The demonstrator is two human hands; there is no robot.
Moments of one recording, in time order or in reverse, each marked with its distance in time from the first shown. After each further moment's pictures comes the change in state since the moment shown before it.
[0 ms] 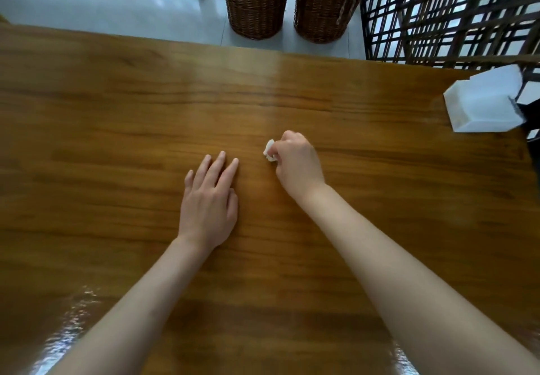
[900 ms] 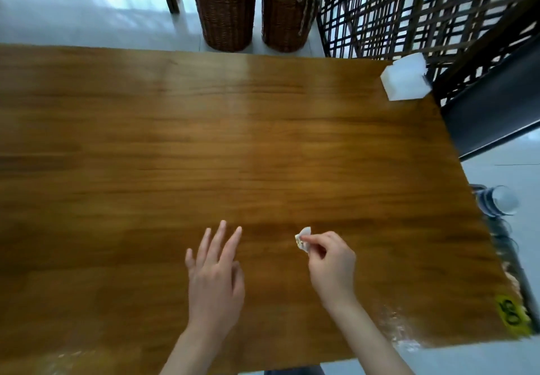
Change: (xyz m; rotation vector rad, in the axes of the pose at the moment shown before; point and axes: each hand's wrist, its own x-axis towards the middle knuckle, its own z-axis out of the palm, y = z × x) left_hand -0.223 0.016 -0.083 -0.228 -0.151 -0.120; right_hand -0.281 -0.080 -0.028 0.360 0.254 0.563
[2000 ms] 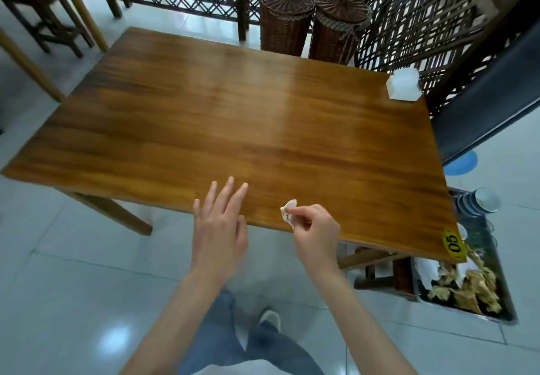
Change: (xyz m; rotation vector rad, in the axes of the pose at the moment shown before) left_hand -0.244 0.036 -0.058 0.071 0.337 -0.002; right_hand -0.218 -0.023 -0.100 0.144 -0.107 -0.261
